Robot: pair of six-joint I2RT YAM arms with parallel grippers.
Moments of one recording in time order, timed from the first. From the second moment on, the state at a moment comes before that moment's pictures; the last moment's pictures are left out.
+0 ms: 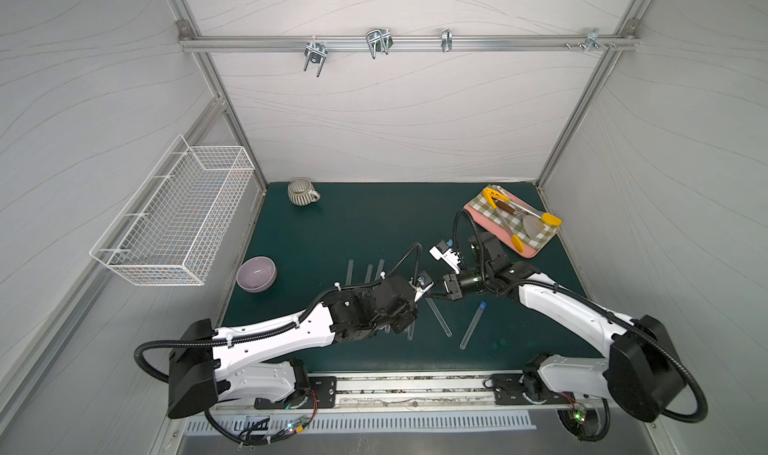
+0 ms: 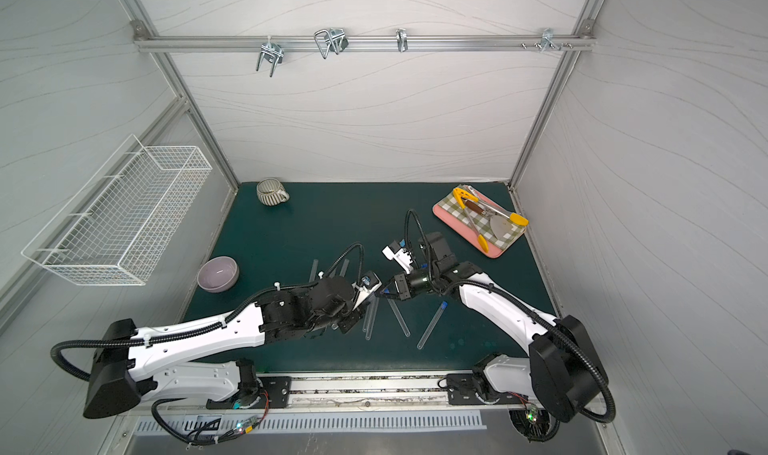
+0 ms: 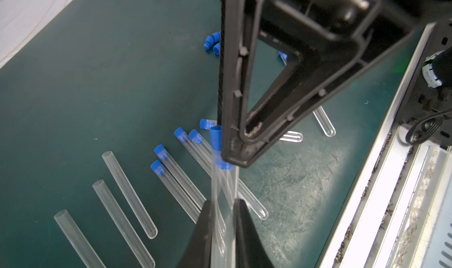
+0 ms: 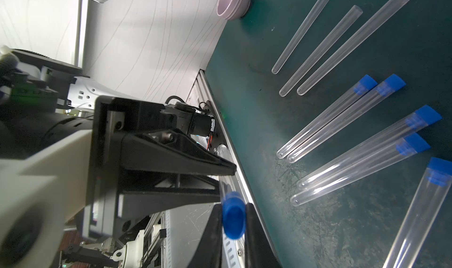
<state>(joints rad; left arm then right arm) -1.13 1.20 0.86 -0.46 -0.22 -0.04 0.58 1.25 0.77 -0.29 -1.01 0.33</state>
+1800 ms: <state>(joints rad) -1.14 1.26 0.89 -0.55 -0.33 -0.06 0.25 1.21 0.80 -0.48 -0.89 0.19</state>
